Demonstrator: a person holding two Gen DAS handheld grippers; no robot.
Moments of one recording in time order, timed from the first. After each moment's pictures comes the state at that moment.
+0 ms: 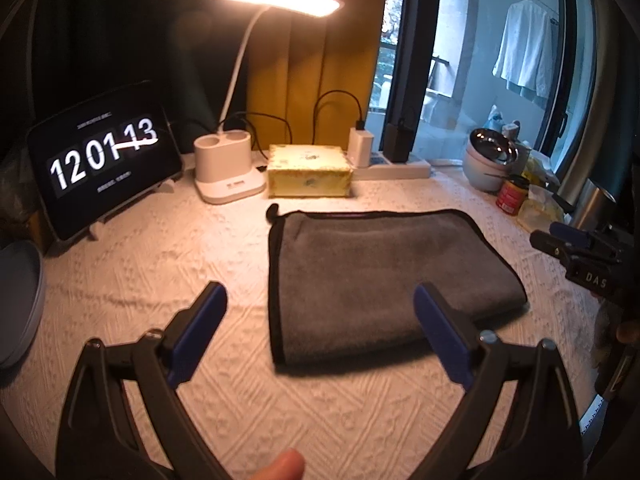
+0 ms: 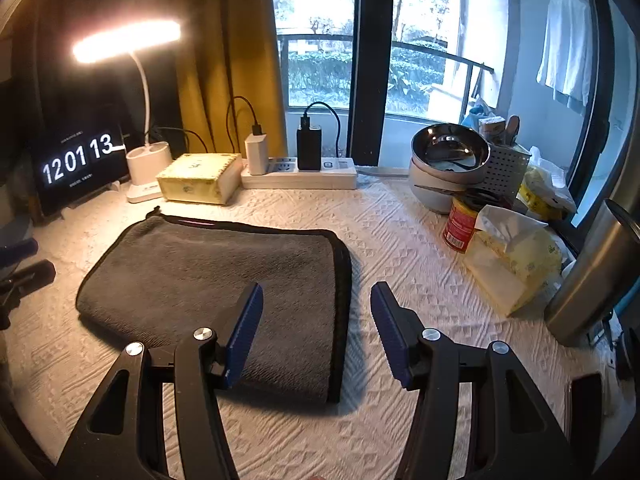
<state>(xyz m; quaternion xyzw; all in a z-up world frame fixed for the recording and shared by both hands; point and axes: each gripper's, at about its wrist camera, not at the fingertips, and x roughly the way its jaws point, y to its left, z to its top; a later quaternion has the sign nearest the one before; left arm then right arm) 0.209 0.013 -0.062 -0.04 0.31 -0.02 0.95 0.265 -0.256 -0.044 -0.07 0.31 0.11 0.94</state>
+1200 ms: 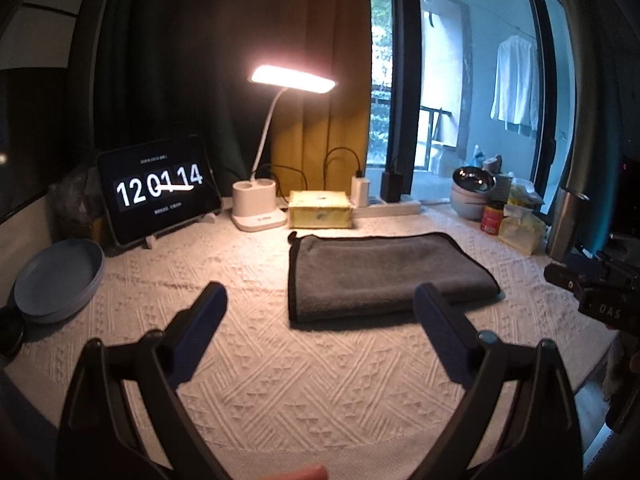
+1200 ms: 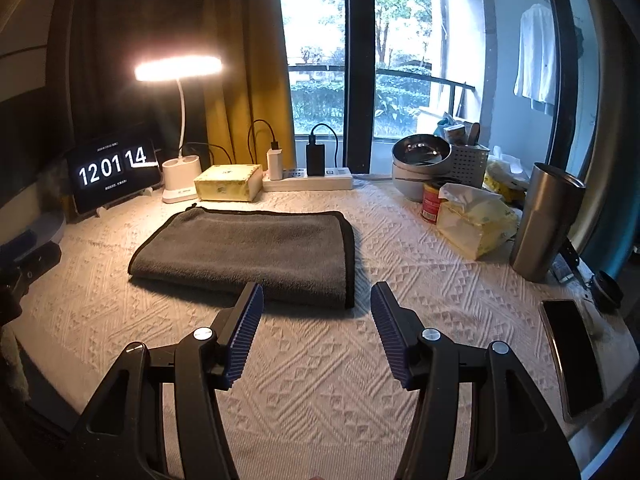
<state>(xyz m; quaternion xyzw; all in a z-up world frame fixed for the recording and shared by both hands) 0.084 0.002 -0.051 -0.03 0.19 0.01 0.98 0.136 -0.266 -0.042 -0.05 0.25 0.10 0.96</state>
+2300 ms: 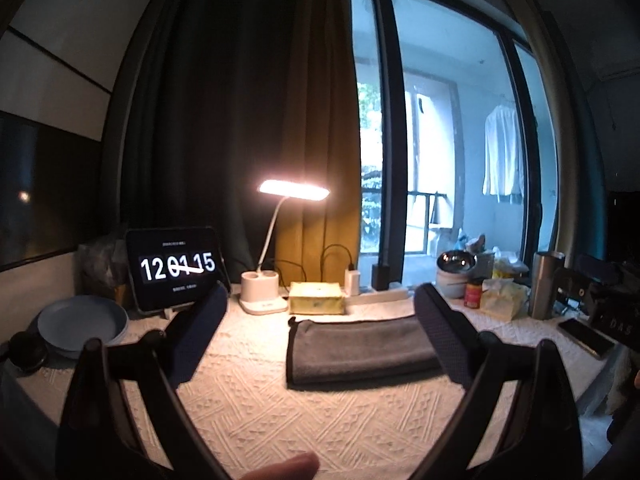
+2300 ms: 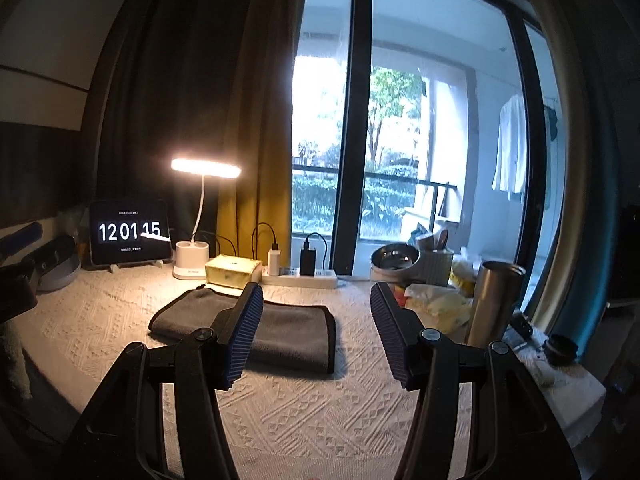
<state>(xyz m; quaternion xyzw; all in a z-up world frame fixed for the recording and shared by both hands) 0.007 -0.011 -0.019 -0.03 0.01 0.02 1.00 0.042 -0.272 -0.002 -0.07 0.06 0.09 0.99</state>
